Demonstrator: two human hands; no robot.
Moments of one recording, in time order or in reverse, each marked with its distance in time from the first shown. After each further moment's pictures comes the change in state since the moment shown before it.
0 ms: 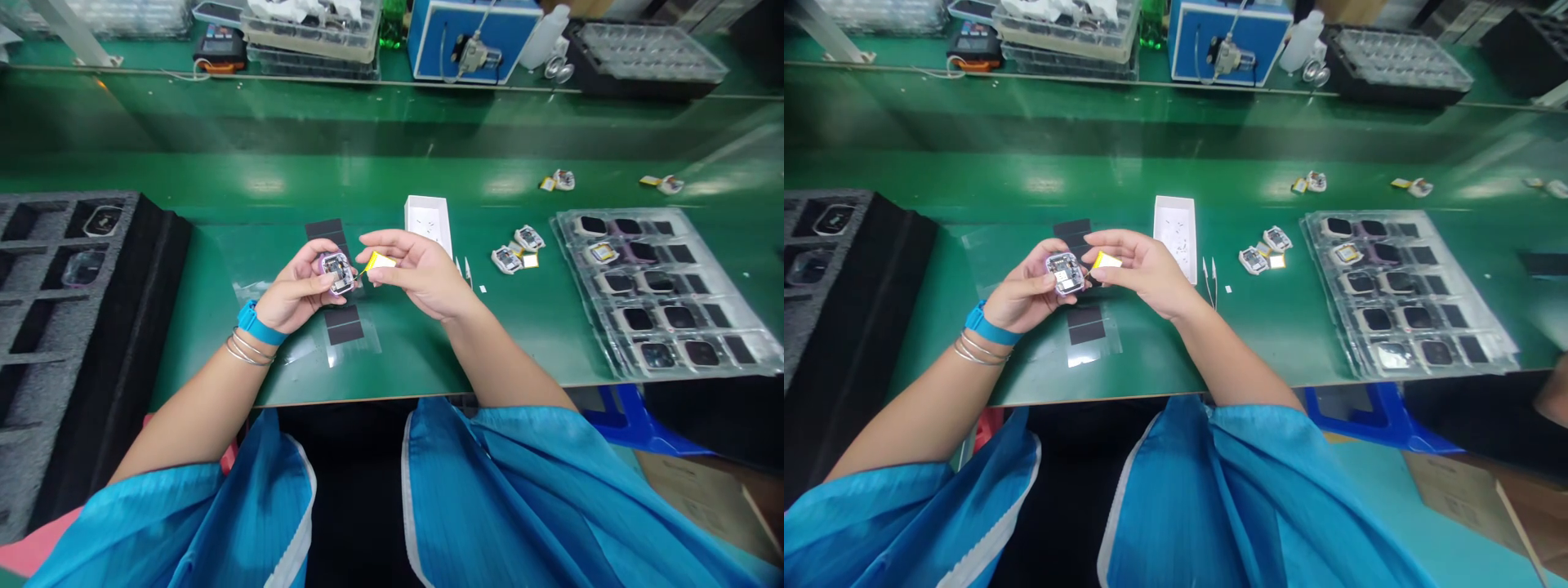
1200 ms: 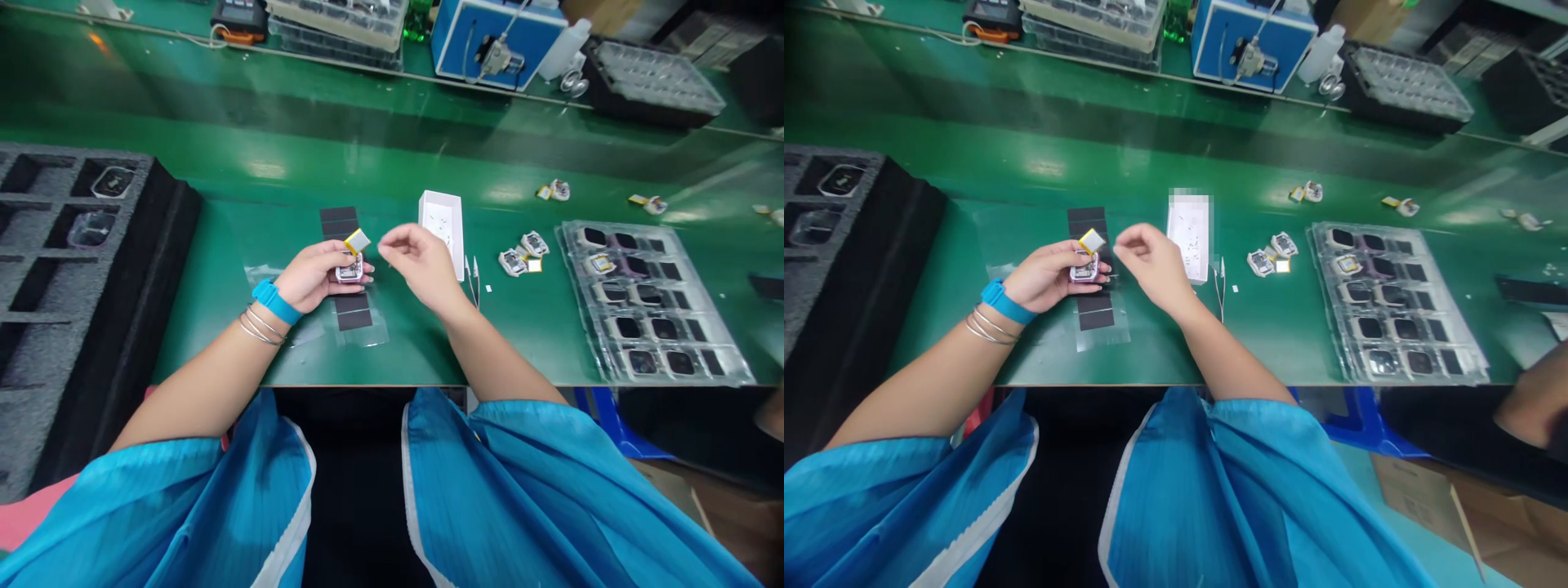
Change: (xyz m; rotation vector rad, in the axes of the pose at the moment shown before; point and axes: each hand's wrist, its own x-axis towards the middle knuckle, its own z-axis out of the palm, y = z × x) left_hand 0.006 0.001 0.008 0.019 0.213 -0.223; right_hand 0.008 0.027 0.004 -0.648 0.234 -0.078
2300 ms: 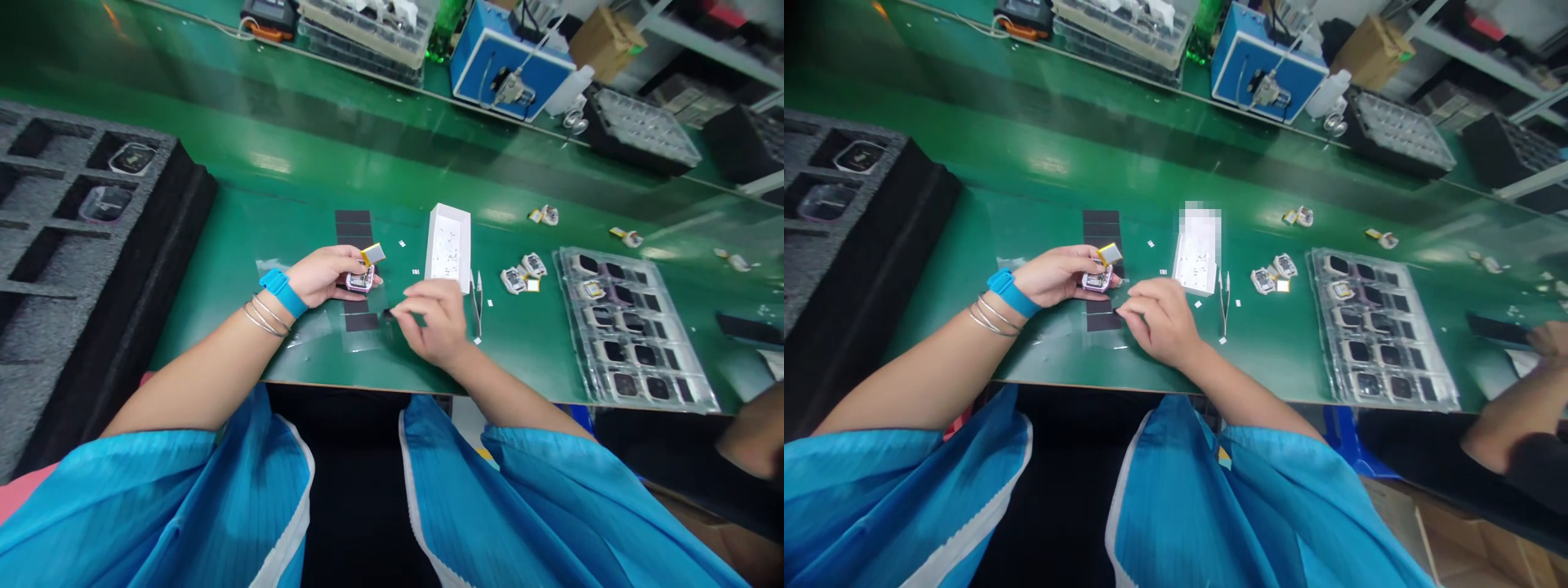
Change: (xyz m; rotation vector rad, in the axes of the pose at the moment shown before) left_hand 0.001 0.002 -0.007 0.098 -0.005 -0.087; right_hand -0.051 -0.007 -0.001 -0.433 0.026 -0.502
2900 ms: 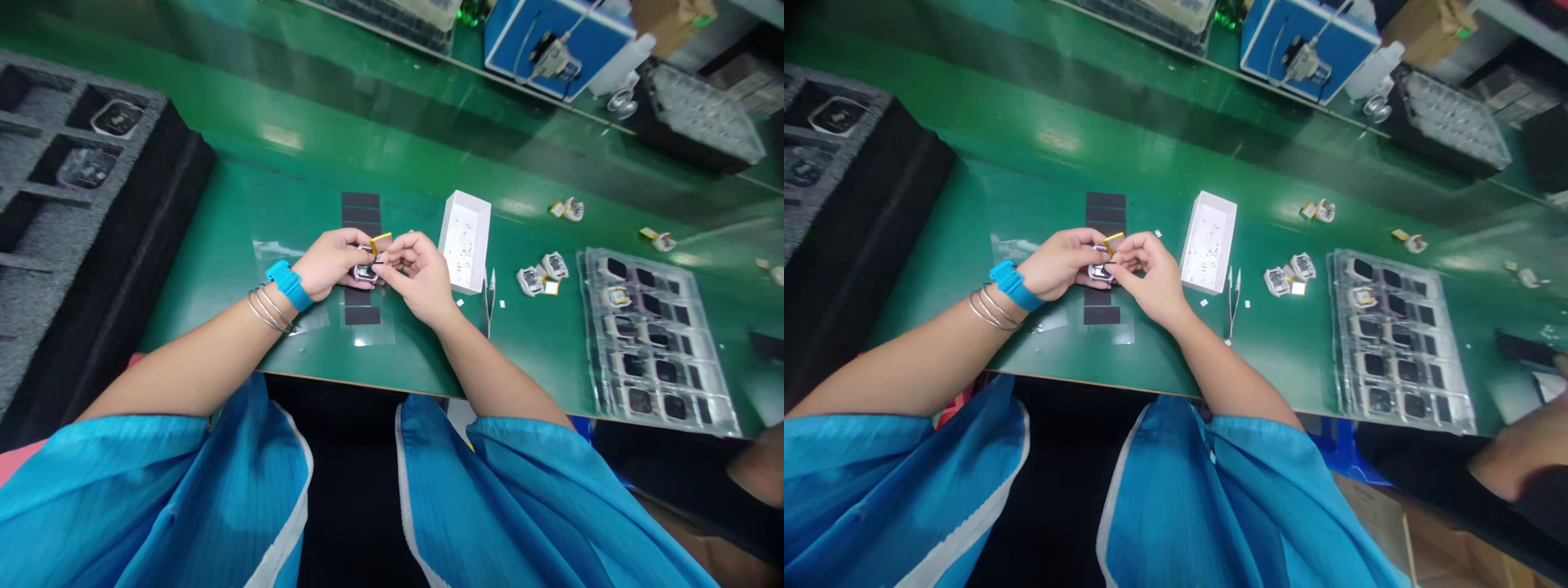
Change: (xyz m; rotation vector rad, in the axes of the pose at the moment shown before) left_hand 0.004 -0.005 0.016 0.049 0.159 0.112; right_hand 0.033 0.027 0.035 0.691 -0.049 0.461
